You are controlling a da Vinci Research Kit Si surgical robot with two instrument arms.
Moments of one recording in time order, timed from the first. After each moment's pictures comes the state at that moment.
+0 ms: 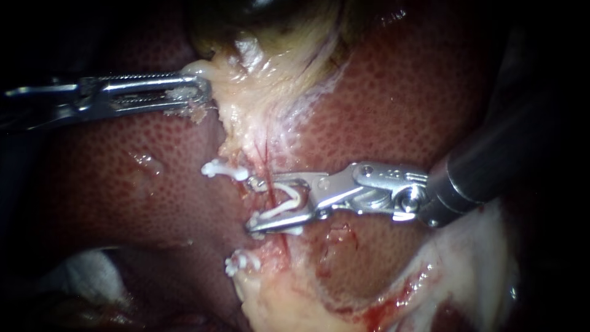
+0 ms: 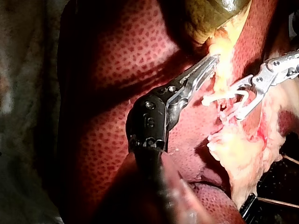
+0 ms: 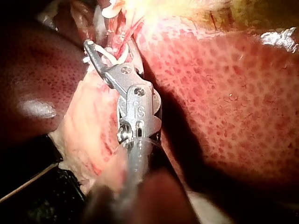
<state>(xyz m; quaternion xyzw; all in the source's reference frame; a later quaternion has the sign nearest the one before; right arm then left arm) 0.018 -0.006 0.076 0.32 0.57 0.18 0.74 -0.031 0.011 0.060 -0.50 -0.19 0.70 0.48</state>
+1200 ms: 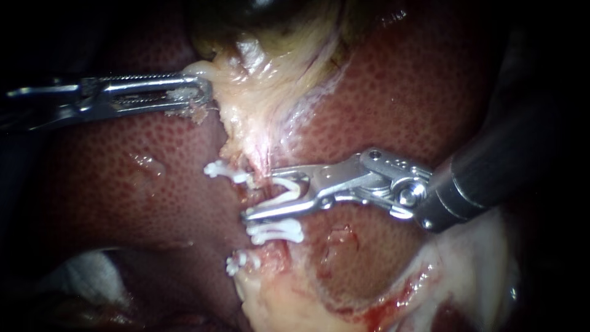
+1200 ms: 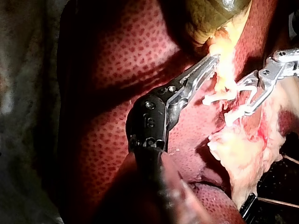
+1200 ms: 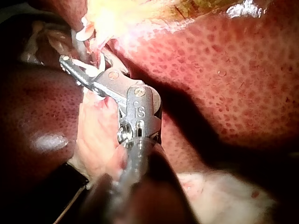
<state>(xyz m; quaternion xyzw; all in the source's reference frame) 0.017 -0.004 0.073 0.39 0.58 0.23 0.68 -0.032 0.011 0.060 -0.50 -0.19 0.70 0.48</state>
